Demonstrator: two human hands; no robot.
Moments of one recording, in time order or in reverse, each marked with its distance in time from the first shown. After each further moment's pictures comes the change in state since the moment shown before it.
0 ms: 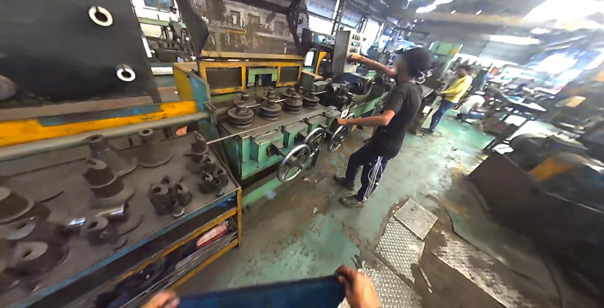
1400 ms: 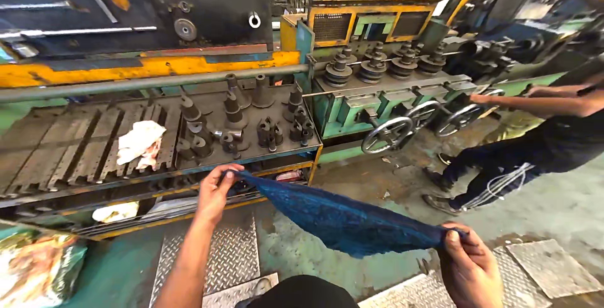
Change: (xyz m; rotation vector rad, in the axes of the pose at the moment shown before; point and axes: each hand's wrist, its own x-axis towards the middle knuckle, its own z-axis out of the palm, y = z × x) left_hand -0.020 0.101 -0.116 -0.701 0.642 0.211; right_hand 0.030 -0.096 -0.067 1.194 0.150 -0.539
